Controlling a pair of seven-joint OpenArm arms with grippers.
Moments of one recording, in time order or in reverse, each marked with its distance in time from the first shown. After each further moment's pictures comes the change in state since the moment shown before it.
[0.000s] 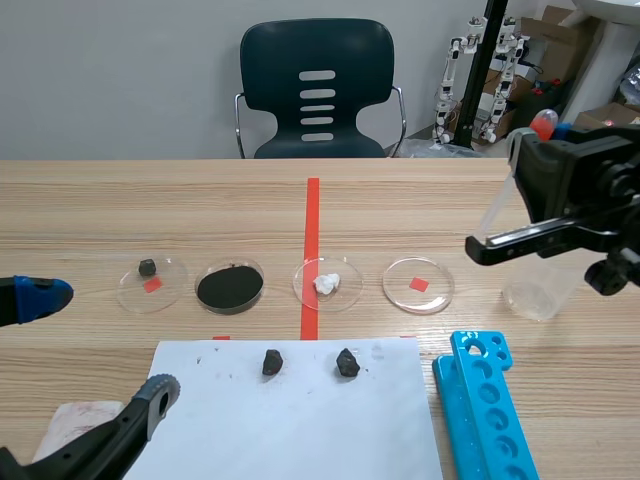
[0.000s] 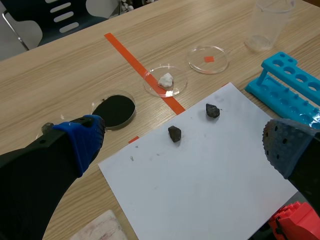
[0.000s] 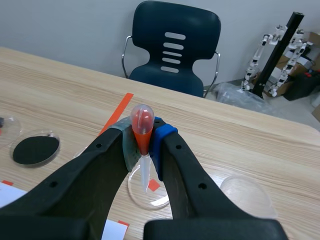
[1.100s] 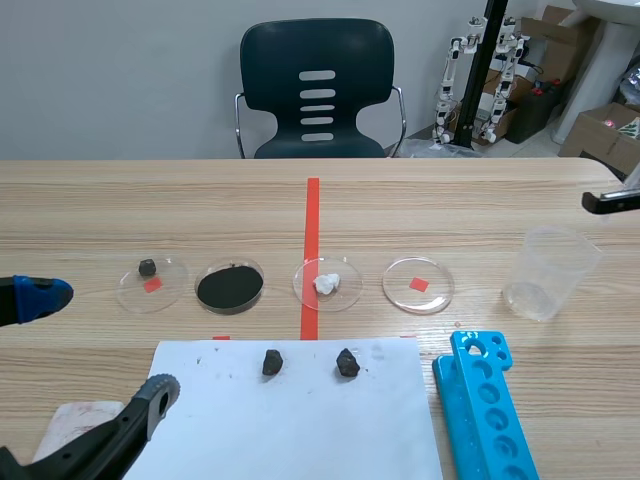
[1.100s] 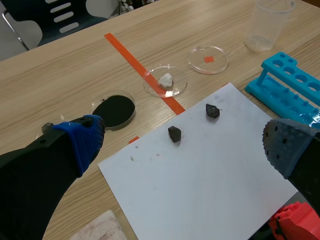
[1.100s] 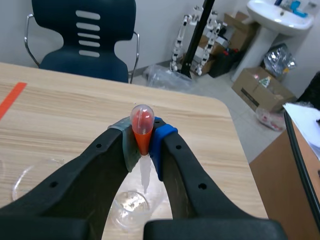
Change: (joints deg) left arm 0.0 0.0 0.0 0.0 0.0 0.0 0.0; right arm 9.4 0.0 13.9 -11.8 0.0 -1.3 -3.0
